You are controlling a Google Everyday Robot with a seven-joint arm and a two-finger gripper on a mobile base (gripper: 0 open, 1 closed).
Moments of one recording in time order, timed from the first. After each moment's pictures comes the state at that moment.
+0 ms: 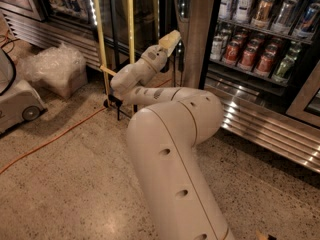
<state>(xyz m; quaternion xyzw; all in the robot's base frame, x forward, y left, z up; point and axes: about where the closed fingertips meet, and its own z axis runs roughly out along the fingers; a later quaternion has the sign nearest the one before) 0.871 -0.088 0.859 -0.05 0.52 -0.73 0.45</state>
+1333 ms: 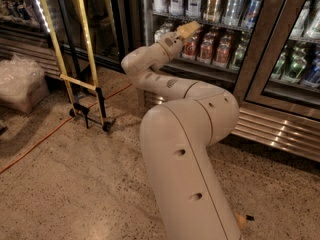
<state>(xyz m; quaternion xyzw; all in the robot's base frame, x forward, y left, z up) 0.877 -0.150 0.888 0.00 0.57 -0.69 0.45</state>
